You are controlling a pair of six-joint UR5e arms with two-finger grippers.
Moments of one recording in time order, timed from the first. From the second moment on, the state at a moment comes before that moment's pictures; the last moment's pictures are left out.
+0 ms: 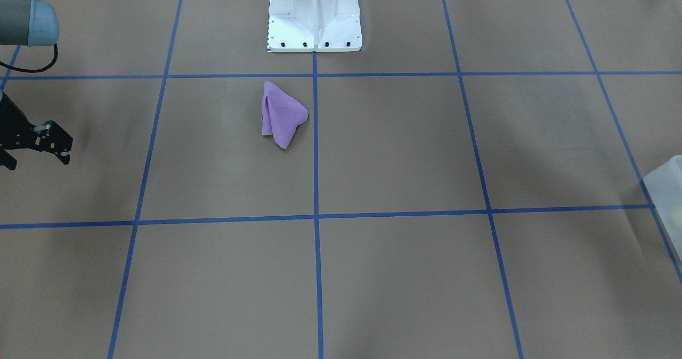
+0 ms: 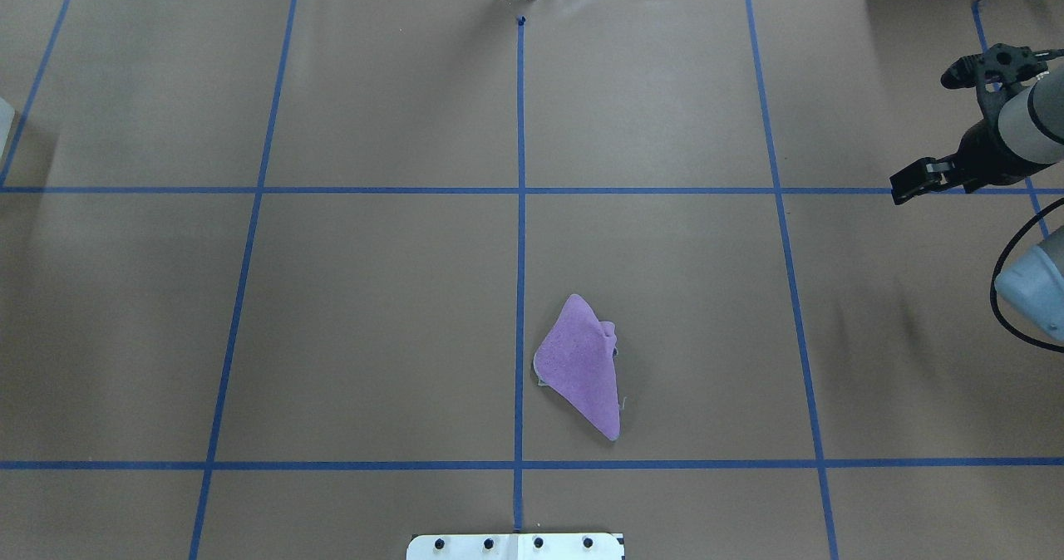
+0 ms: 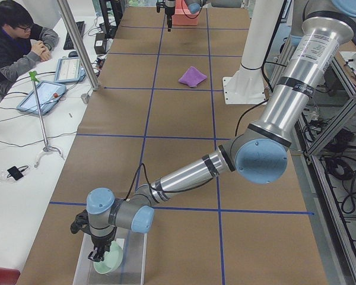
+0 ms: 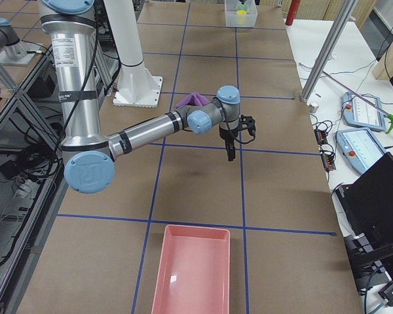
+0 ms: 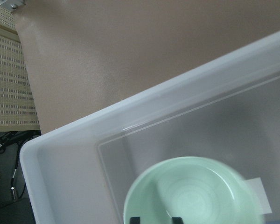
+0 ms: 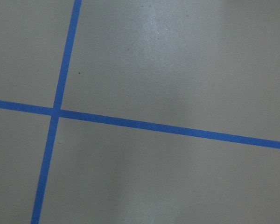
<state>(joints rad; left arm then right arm) -1.54 -2.00 -0.63 -2.30 -2.02 0.20 1.05 -1.48 1.85 -1.43 2.09 0.58</state>
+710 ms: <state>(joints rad) -1.60 -2.04 -0.86 -1.97 -2.23 0.22 1.00 -1.44 1.88 -1.42 2.09 0.70</state>
